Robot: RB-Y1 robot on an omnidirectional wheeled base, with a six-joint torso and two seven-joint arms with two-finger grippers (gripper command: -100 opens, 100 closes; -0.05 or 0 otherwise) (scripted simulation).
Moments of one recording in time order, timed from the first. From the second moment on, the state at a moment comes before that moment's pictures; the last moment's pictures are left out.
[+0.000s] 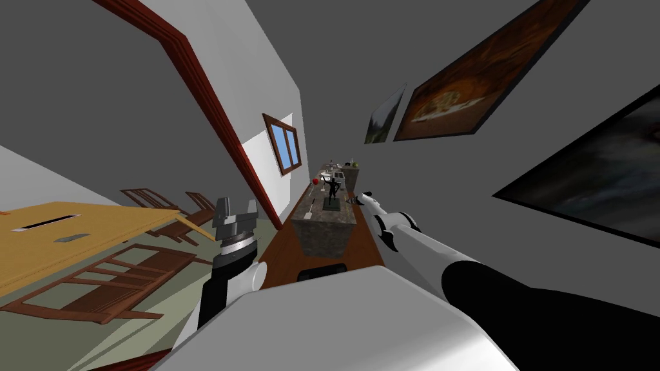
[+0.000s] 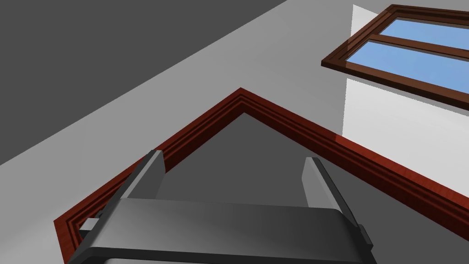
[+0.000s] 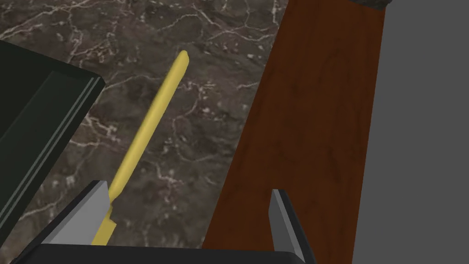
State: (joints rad) left arm 0.48 -0.01 0.04 -2.21 0.10 -0.61 0.03; right arm -0.86 -0.44 -0.14 -0.44 -0.70 0.62 -0.99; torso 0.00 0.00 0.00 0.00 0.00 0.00
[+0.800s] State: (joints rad) left arm 0.48 -0.01 0.04 -2.20 0.10 -0.61 0.03; right arm -0.86 -0.47 -0.01 -0.42 -0.51 0.52 -0.75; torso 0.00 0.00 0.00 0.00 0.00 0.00
